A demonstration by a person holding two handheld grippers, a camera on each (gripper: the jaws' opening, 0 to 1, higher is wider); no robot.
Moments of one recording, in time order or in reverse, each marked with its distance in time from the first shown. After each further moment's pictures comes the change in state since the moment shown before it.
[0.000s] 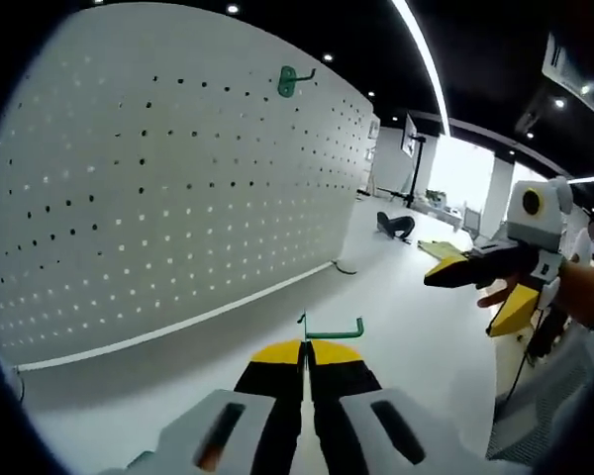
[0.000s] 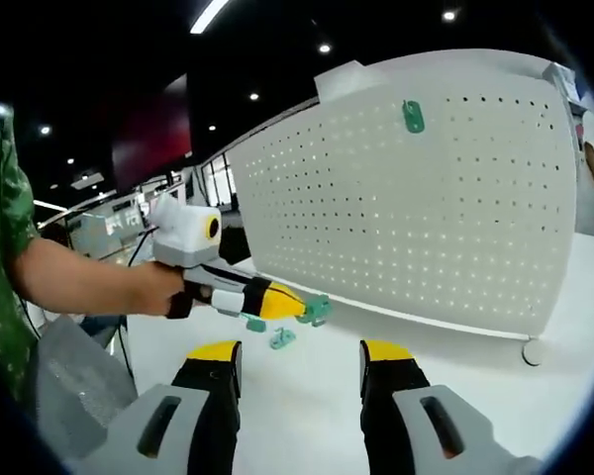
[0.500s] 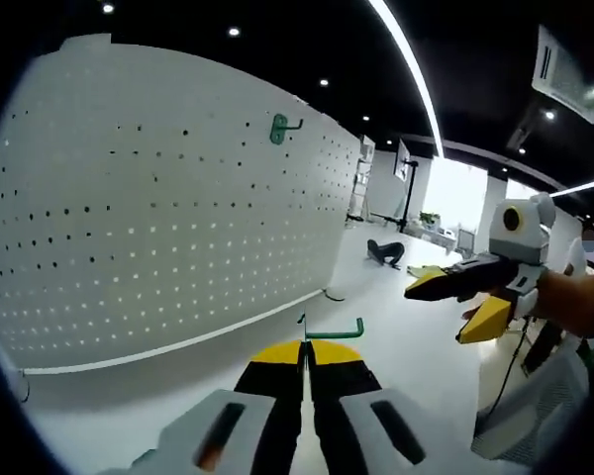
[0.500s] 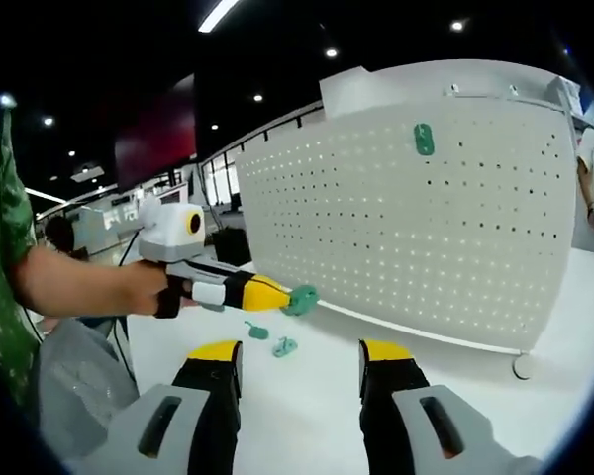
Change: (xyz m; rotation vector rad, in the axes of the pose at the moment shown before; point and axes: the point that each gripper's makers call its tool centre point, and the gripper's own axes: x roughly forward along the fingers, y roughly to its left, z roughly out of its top) left arm -0.033 -0.013 0.025 -0.010 -0.107 -0.017; right arm -0.006 0.012 0.018 -0.036 -0.009 -0.013
